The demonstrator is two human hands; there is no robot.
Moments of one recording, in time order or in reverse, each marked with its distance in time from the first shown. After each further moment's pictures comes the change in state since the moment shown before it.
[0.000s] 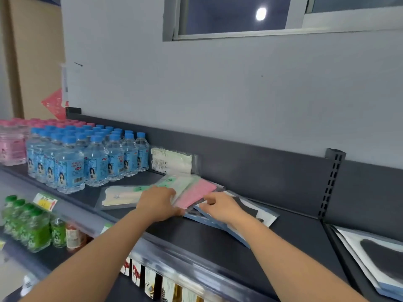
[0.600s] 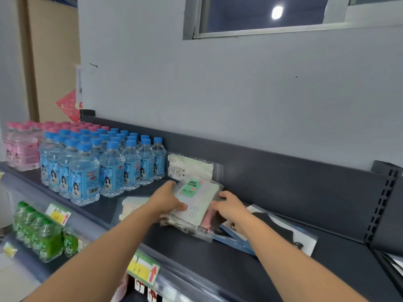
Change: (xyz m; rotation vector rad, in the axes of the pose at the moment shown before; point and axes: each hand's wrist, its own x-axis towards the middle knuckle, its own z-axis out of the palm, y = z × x) left_hand 0.052 -0.052 -0.006 -0.791 -0.063 -0.224; right_hand 0.062 -0.037 0.023 0.376 0.045 0.191
